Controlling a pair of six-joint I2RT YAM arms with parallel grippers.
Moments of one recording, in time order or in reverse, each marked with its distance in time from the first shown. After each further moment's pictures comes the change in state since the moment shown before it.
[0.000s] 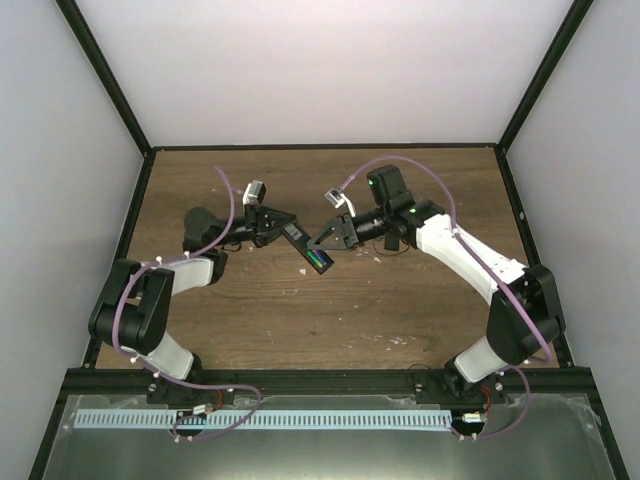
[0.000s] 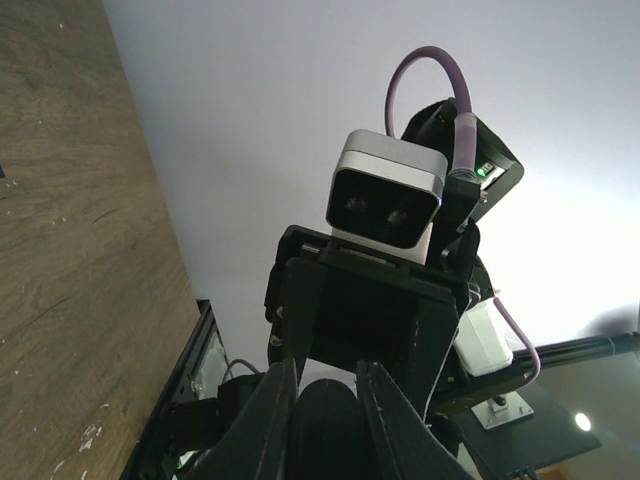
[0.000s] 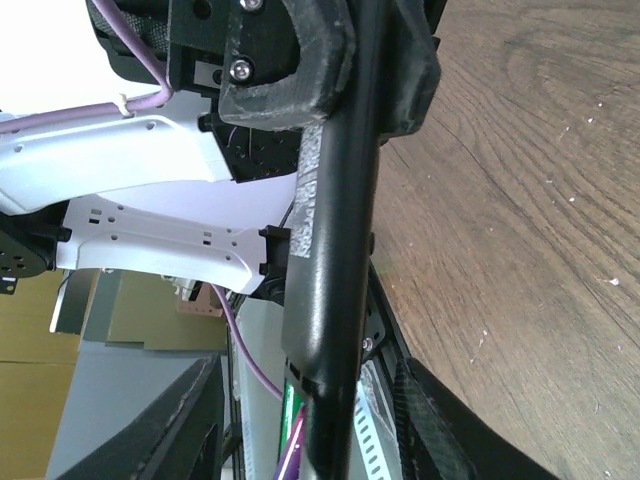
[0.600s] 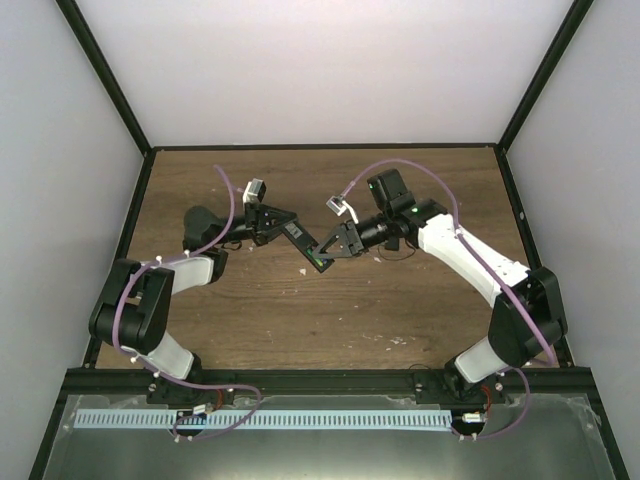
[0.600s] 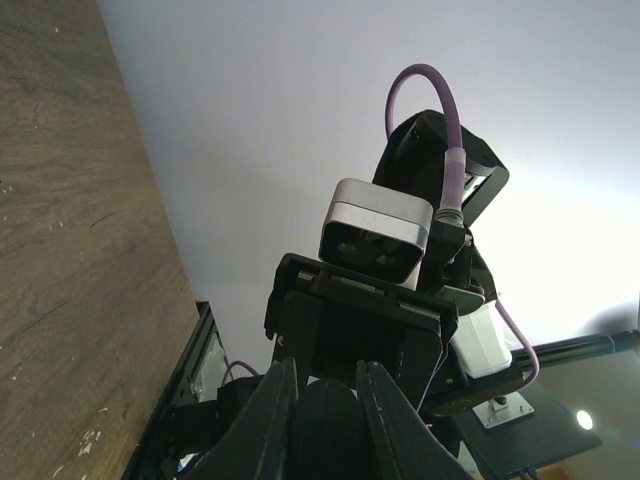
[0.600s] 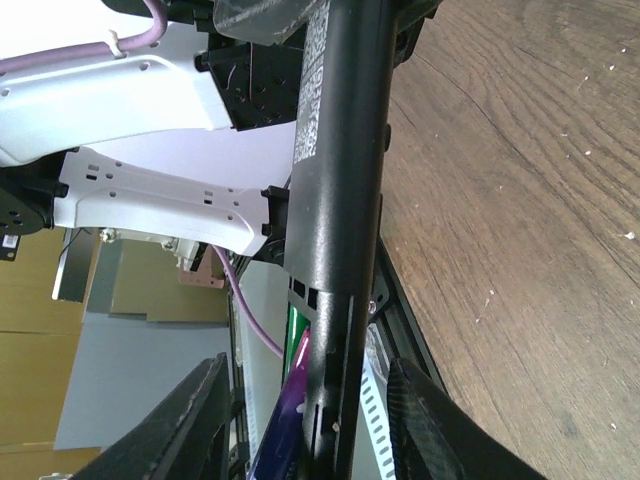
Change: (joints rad) left arm 0.000 0.003 0.013 0.000 0.001 0.000; right arm -0.001 -0.019 0.012 -0.163 -0.026 -0.122
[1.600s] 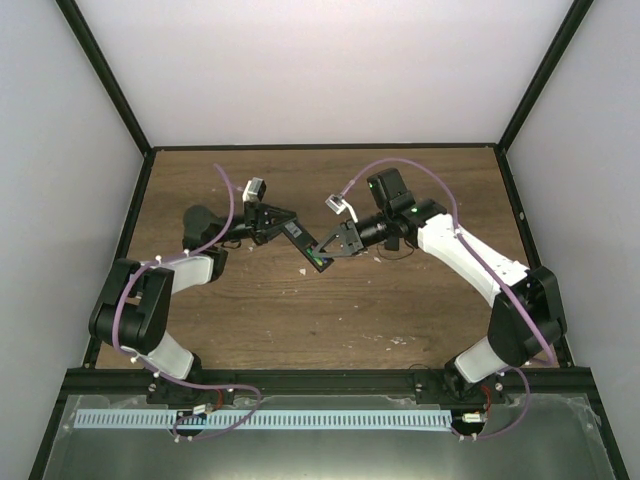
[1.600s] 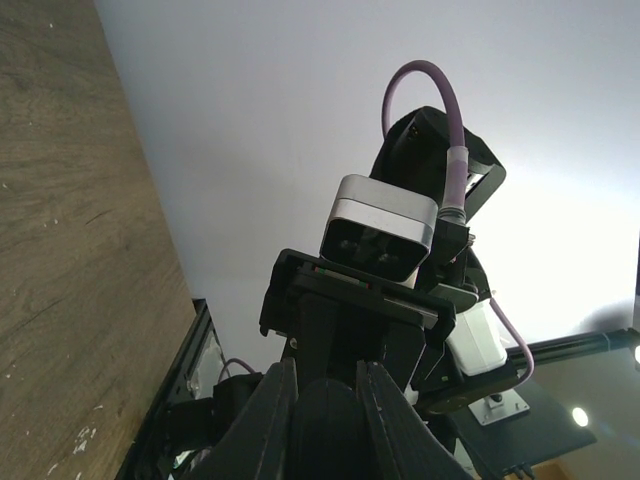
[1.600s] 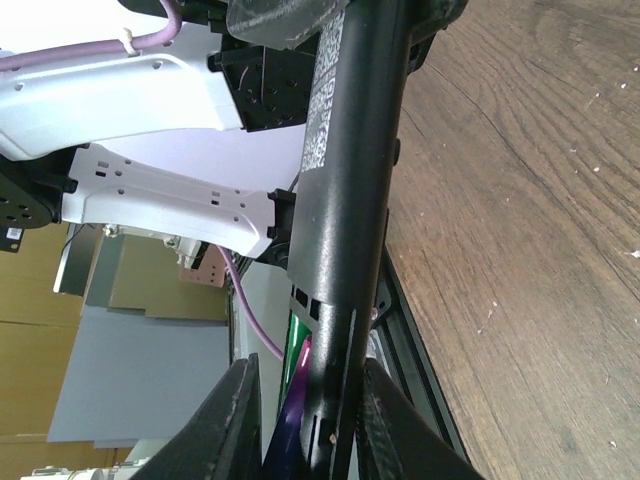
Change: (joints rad) left arm 0.001 0.000 0.008 0.004 0.010 -0.019; right arm 0.000 0.004 0.000 0.020 -0.016 -0.021
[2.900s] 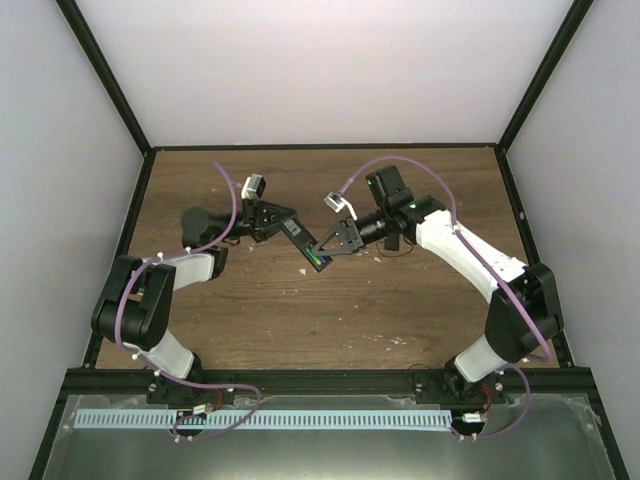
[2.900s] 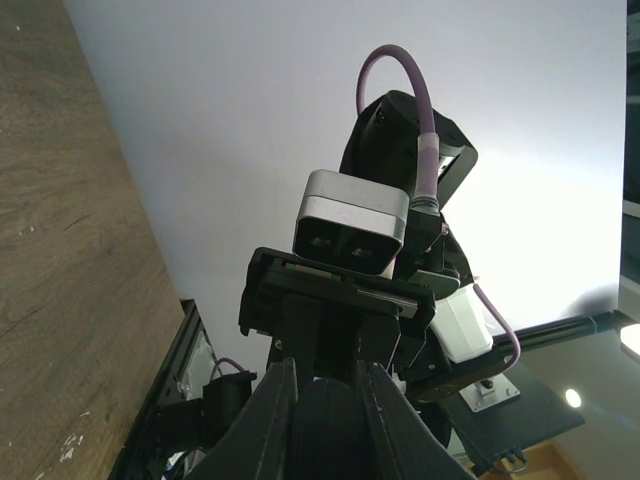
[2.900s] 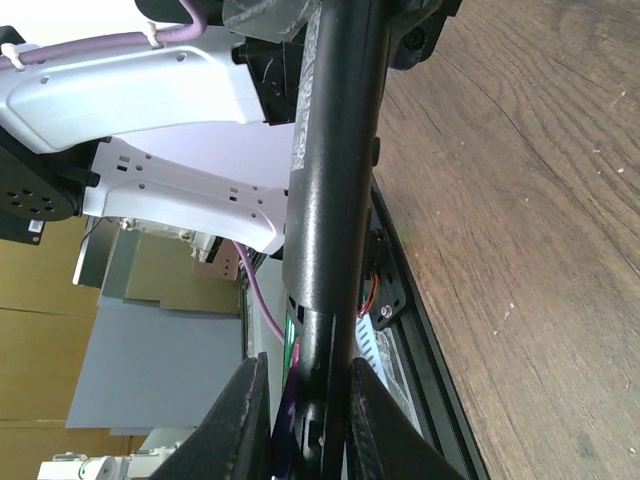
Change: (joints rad) left arm 0.005 0.023 0.022 0.121 0.005 -0.092; right arm 0.000 0.023 0.029 -0.016 -0.036 -0.013
